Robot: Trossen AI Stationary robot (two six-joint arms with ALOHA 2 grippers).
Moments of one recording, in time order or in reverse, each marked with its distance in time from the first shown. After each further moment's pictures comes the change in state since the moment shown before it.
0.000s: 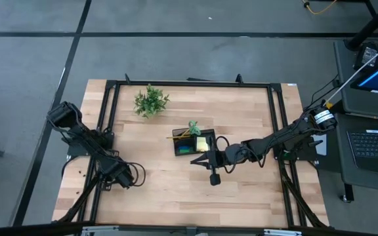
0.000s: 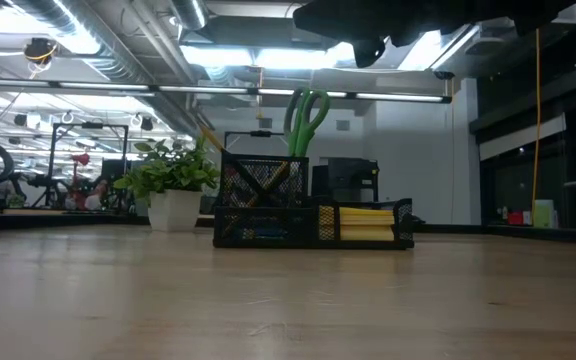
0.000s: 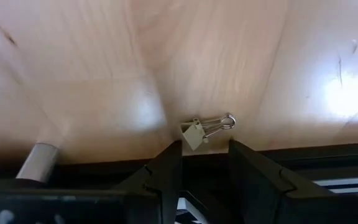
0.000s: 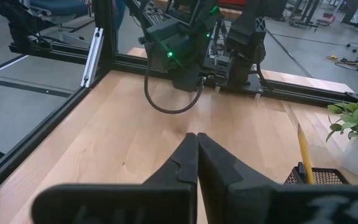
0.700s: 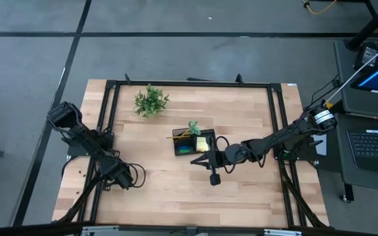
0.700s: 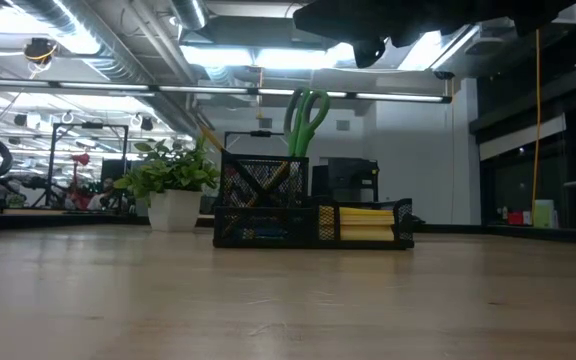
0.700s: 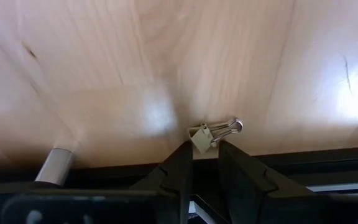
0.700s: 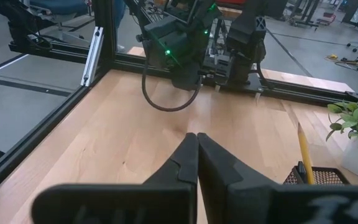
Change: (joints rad) left arm -0.002 0.002 0.021 -0.005 -0.065 0.030; right arm 0.000 0.000 0.000 -0.003 0.000 0.000
